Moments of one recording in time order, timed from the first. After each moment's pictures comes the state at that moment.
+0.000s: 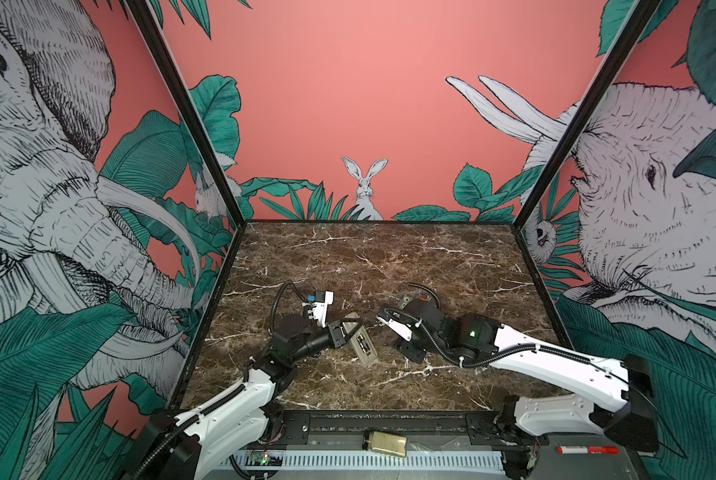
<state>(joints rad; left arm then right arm) -0.58 0.89 0.21 0.51 0.54 -0.93 1.08 1.25 1.07 -0.77 0.21 -0.03</state>
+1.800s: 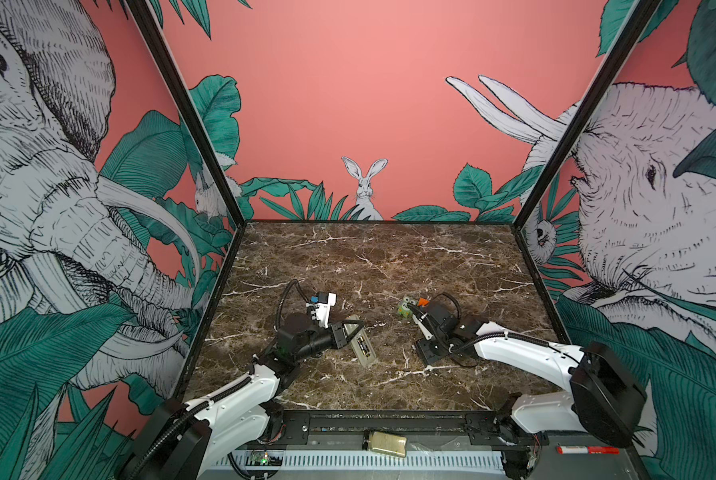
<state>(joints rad) -0.58 0.98 0.21 0.52 0.54 -0.89 0.79 1.35 0.73 -0.62 0.04 0.33</state>
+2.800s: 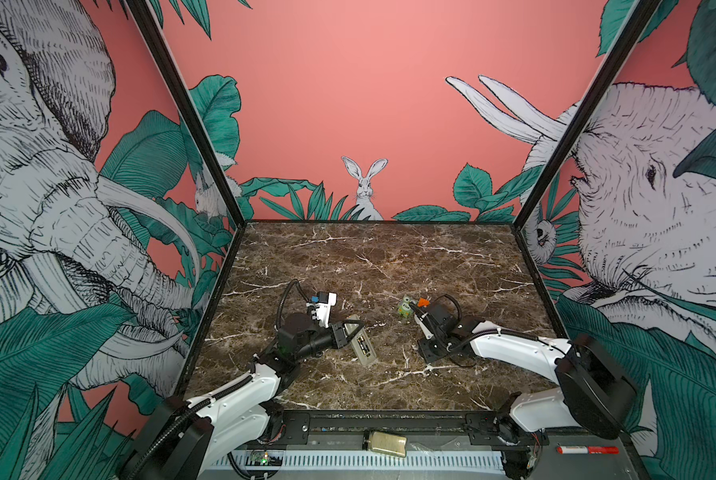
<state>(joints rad) -0.58 1.00 0.21 0.54 0.54 -0.89 0.75 1.41 0.69 -0.53 0.01 0.34</state>
